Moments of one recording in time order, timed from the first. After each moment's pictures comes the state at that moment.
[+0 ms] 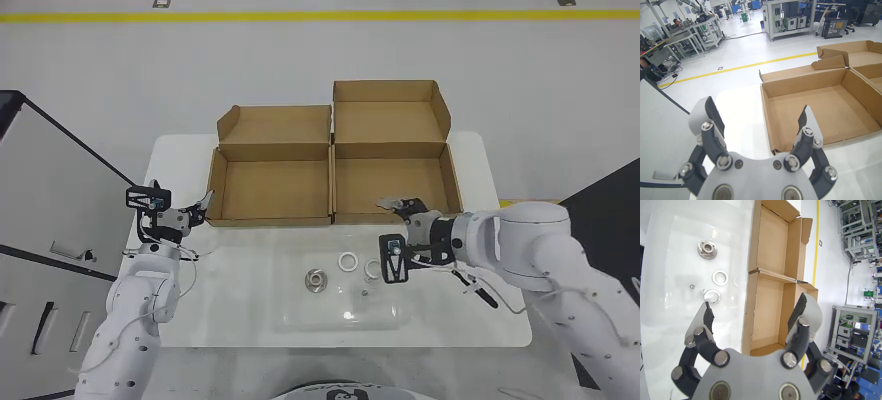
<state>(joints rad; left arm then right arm) 1.73 -1.15 -1.60 -1.80 1.33 0.00 0.00 -1.26 -0.82 1.20 -2.19 -1.22 -1.01 0.72</state>
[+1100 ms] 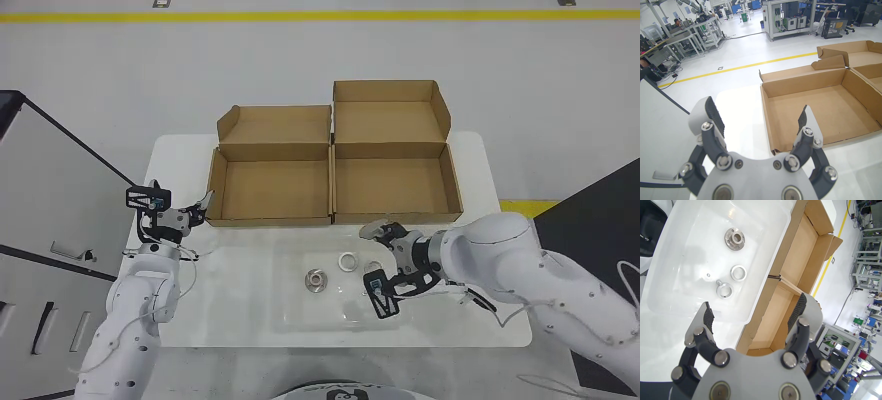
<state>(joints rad) 1.73 -1.15 -1.60 -1.80 1.33 0.00 0.00 -1.05 -0.68 0.85 -2.22 -1.37 -1.01 0.63</state>
